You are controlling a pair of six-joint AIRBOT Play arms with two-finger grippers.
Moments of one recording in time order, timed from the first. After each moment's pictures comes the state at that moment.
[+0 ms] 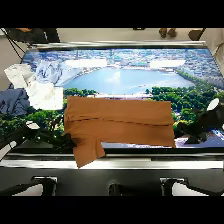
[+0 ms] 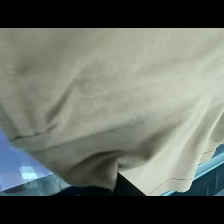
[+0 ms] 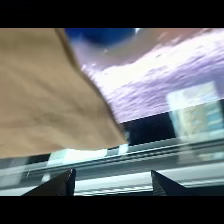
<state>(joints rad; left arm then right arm) 0.11 -1.32 0.59 0.84 -1.20 -1.24 -0.40 -1.41 1.03 -1.43 1.55 1.58</state>
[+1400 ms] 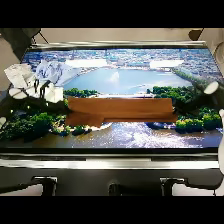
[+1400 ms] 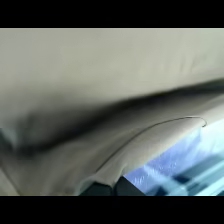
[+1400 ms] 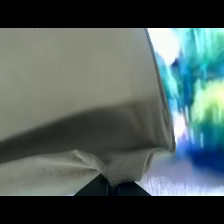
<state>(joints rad) 0.10 -1.43 1.18 0.84 -1.28 -1.29 -0.28 -1.52 1.35 -1.33 1.28 1.60</state>
